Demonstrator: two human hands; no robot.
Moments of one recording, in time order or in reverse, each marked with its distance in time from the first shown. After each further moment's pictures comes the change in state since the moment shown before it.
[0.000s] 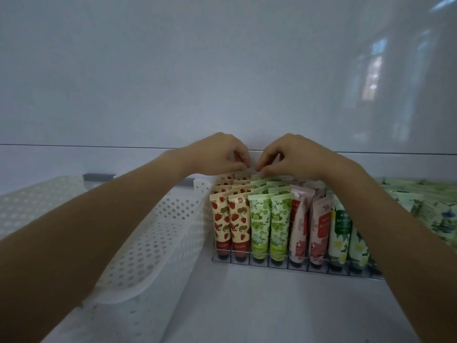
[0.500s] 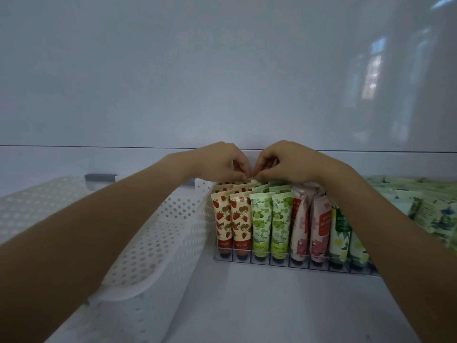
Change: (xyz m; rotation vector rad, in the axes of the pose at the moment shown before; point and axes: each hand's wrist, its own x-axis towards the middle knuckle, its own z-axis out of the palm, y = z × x) left_hand -0.005 0.004 0.006 -0.083 -0.142 -0.016; right_hand 0.000 -0.003 0.009 0.032 -0.042 0.041
